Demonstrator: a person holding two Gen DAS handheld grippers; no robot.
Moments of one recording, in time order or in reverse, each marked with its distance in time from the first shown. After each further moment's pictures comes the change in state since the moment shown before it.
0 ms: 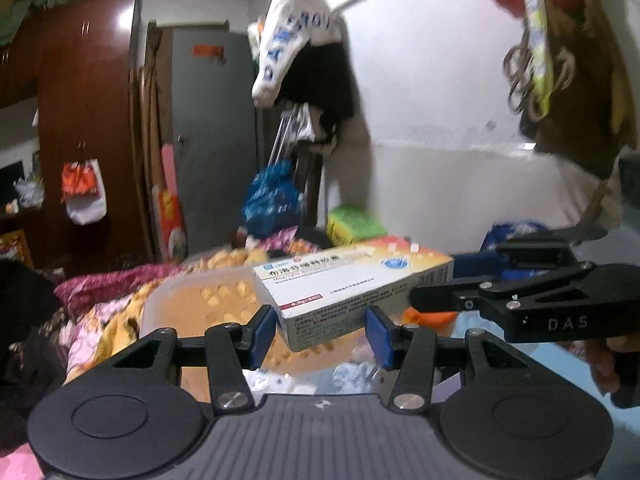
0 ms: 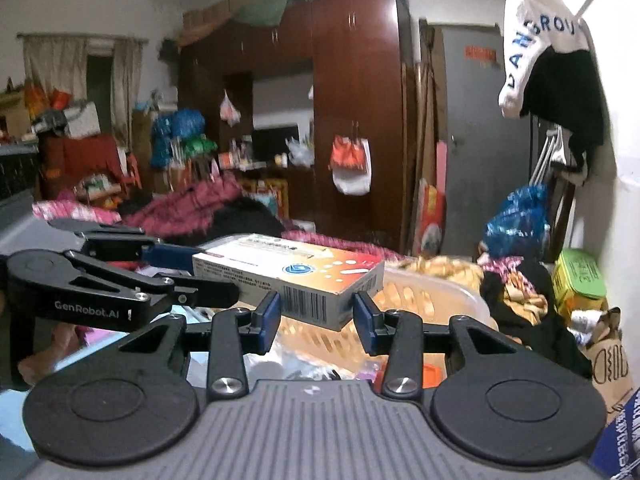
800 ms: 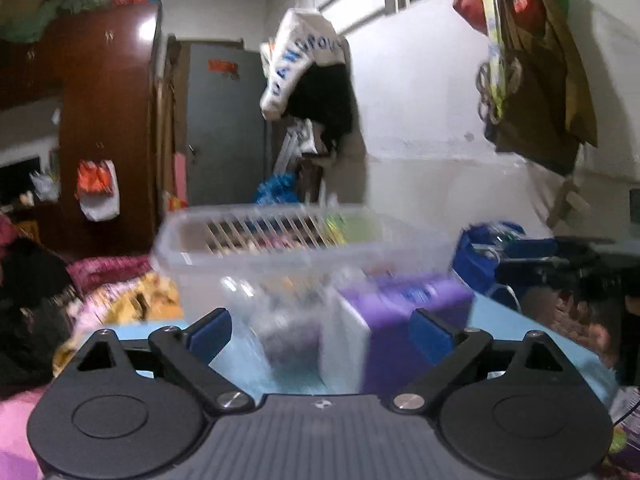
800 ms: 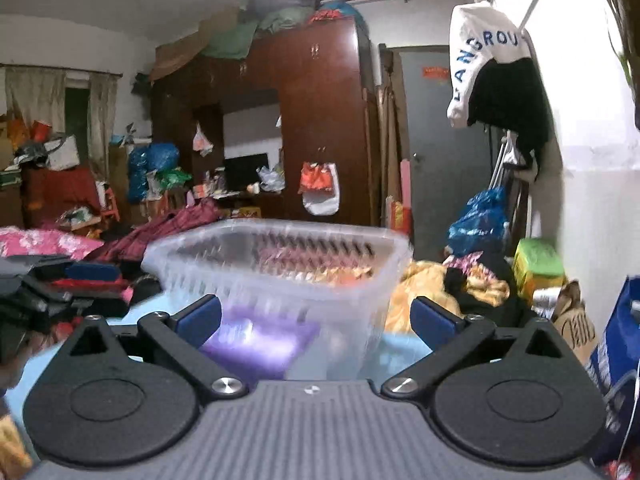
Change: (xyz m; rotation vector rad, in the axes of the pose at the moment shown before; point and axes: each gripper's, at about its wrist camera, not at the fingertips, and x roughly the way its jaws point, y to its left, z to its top) left arm -0.100 -0.047 -0.088 -0.049 -0.080 -0.010; right arm -0.141 -0.009 -0.074 0.069 -0.101 -0.065
